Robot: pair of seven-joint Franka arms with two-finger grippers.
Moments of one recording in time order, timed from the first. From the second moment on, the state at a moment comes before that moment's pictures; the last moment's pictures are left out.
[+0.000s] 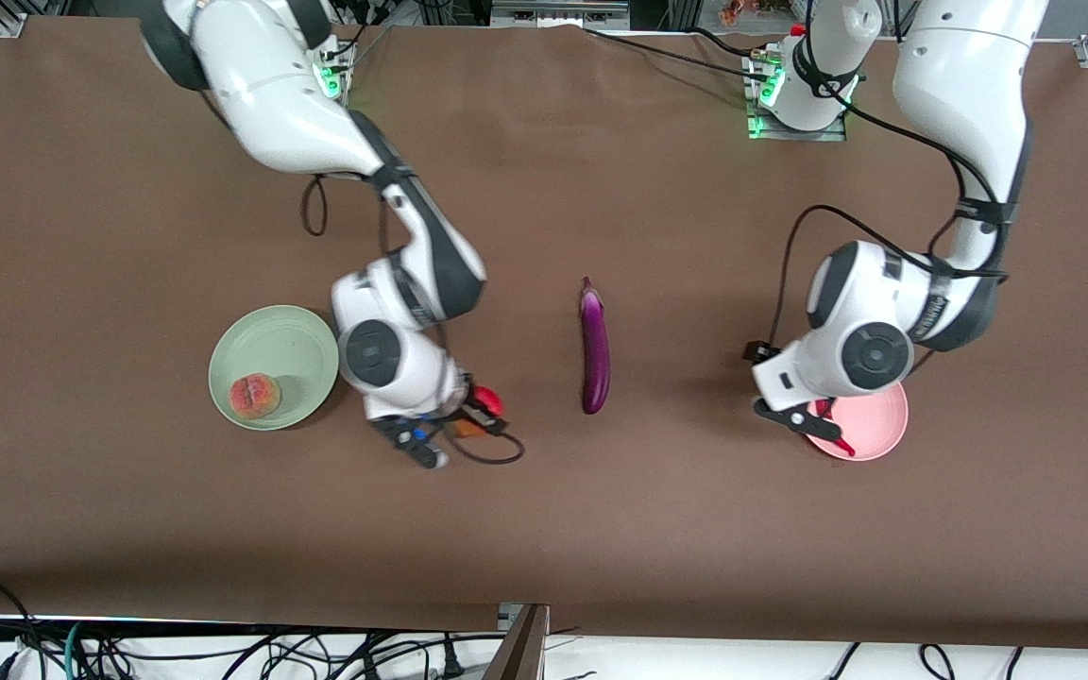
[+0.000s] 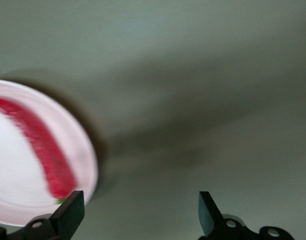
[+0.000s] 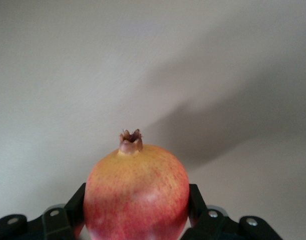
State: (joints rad) left arm -0.18 0.58 -0.14 -1.62 0.07 1.95 0.00; right arm 0.45 0.91 -0.04 -1.02 0.21 1.91 0.83
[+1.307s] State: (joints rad) left arm -0.40 0.81 -0.26 -1.56 -0.03 2.34 -0.50; right arm 0.39 0.47 -0.26 -1.65 0.20 2.03 0.25
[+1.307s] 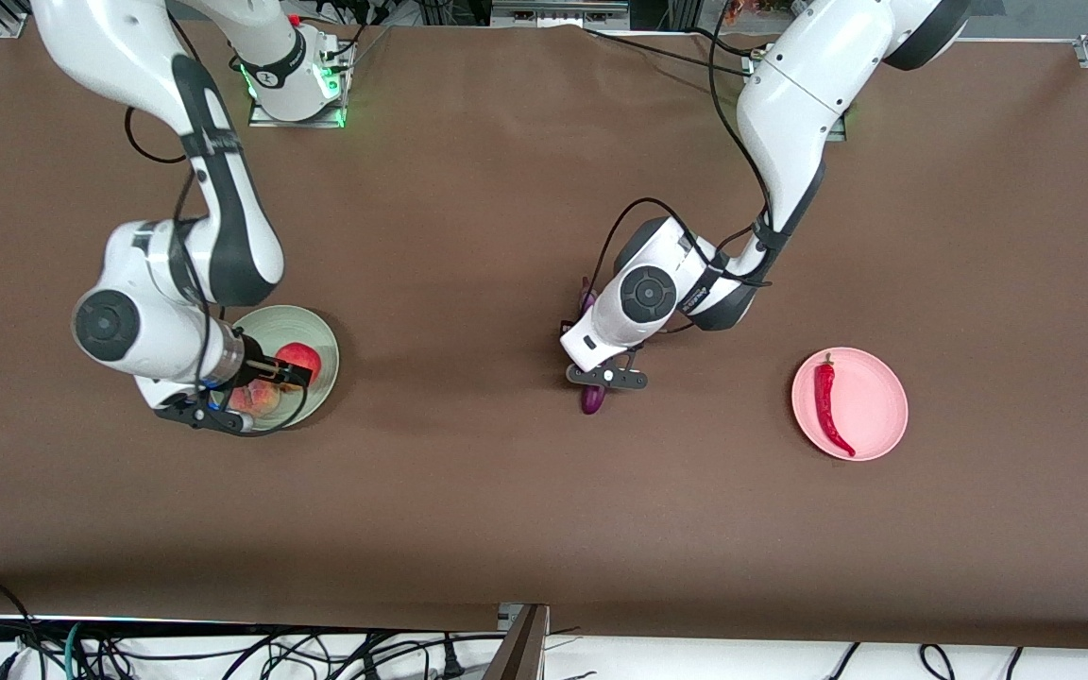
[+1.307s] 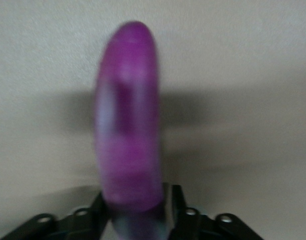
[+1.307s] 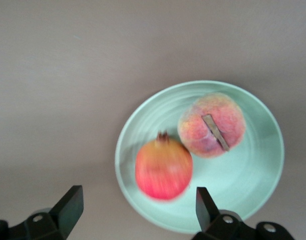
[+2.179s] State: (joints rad) left arm -0.08 0.61 -0.23 -1.51 0.27 1.77 -0.15; right arm 0.38 0.06 -0.30 -1.61 0.07 1.63 0.15
